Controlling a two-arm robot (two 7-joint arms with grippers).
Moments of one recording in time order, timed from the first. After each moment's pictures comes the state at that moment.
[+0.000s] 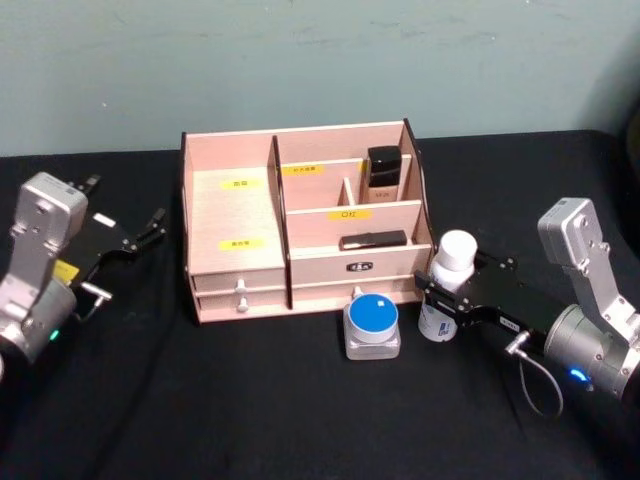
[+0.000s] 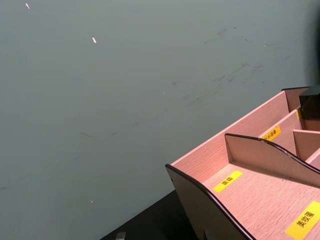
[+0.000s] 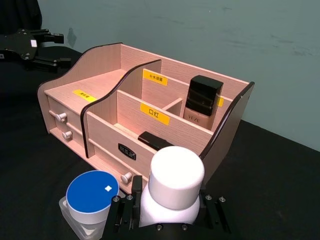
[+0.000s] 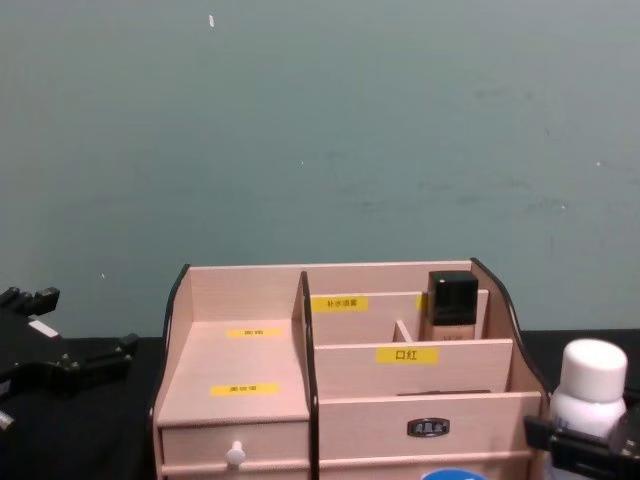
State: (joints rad) left arm -0.20 0.60 0.45 -1.41 -0.25 -0.12 0.03; right arm 0.06 0.51 -0.31 -1.55 0.31 0.02 0.43
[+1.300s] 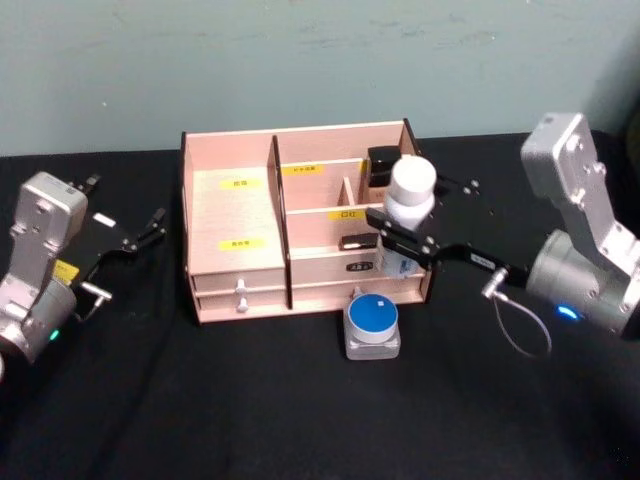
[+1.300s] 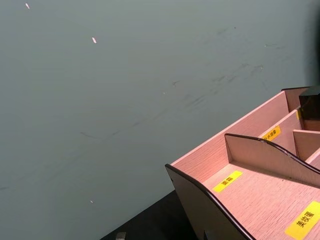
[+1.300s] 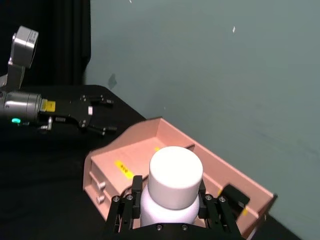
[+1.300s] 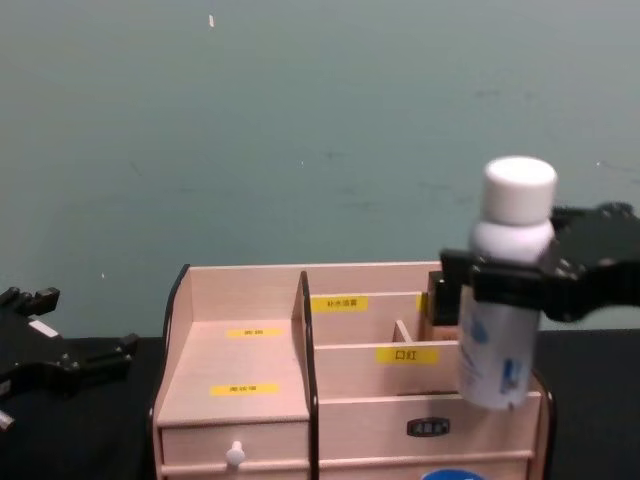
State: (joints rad) left arm -0.20 0.60 0.45 -1.41 -0.25 -0.12 0.03; right arm 0.14 0.56 -0.35 -1.79 0.30 0.11 0.47
